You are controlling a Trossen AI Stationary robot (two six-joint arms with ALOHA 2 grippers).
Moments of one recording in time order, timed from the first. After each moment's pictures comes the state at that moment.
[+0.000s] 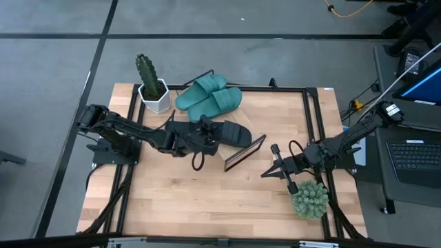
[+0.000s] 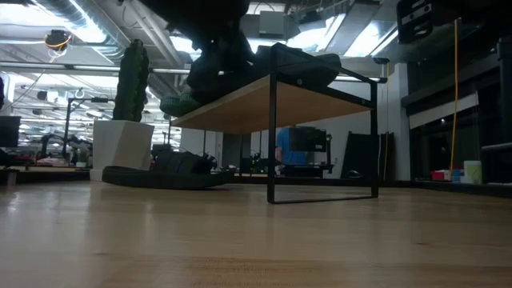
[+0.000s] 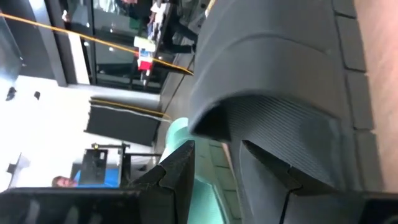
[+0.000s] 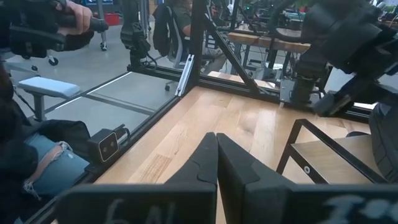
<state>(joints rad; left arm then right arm) -0.16 1.53 0.95 0.12 -0.84 0.95 0.49 0.97 0.38 0.48 0.13 -0.05</state>
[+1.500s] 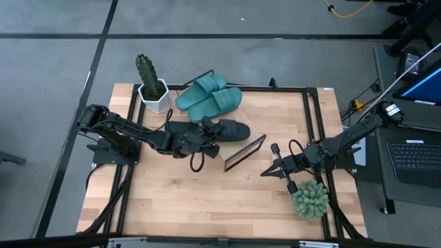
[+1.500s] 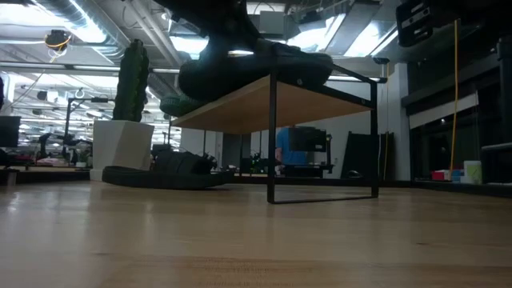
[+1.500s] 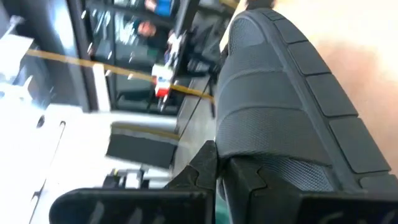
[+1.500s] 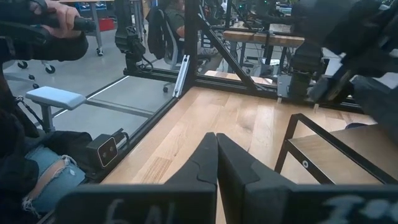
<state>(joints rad) -0.18 1.53 0.95 0.28 -0.80 1.11 0.49 0.97 0.38 0.48 0.15 0.00</state>
